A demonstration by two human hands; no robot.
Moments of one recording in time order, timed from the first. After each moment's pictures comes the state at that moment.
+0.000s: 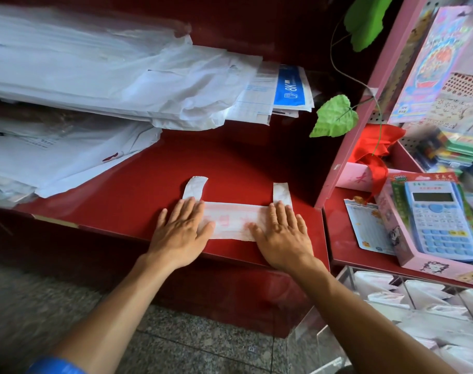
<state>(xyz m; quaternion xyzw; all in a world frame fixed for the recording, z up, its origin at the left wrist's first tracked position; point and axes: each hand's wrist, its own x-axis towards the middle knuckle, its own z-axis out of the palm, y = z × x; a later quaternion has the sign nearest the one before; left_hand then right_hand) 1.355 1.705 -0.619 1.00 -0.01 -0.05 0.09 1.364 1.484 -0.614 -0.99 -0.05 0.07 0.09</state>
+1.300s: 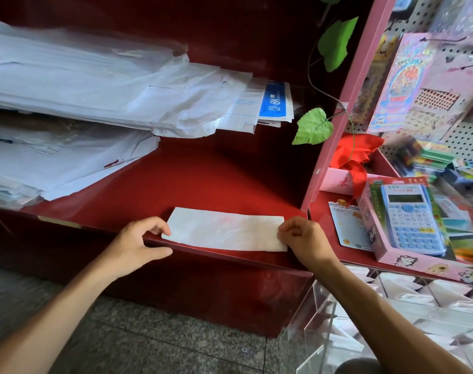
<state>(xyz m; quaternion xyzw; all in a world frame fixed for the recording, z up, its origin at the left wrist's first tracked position) 1.302 1.769 -0.601 0.91 -0.02 0.05 0.40 1.341 1.422 -0.600 -0.87 0.01 -0.03 0.50</state>
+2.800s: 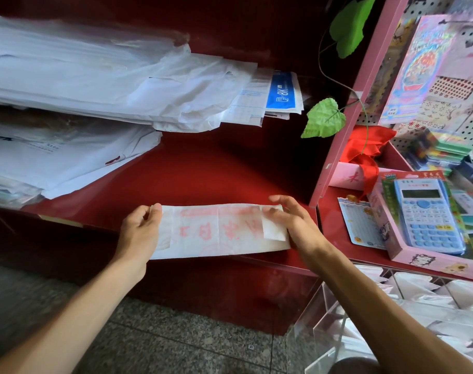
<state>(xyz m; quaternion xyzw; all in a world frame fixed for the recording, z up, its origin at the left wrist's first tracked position) 1.320 1.733 -0.602 0.77 0.19 0.19 0.58 1.349 1.456 -0.583 -0.69 0.00 0.08 0.72</state>
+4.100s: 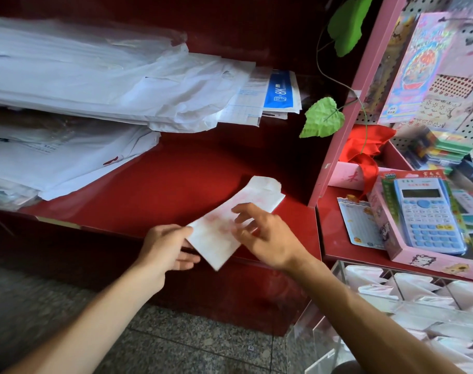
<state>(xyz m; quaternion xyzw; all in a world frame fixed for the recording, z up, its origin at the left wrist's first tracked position) 1.303 1.689 -0.582 0.70 0.26 -0.01 0.66 1.340 1.486 -0.587 -0.89 -0.24 -0.01 0.39</state>
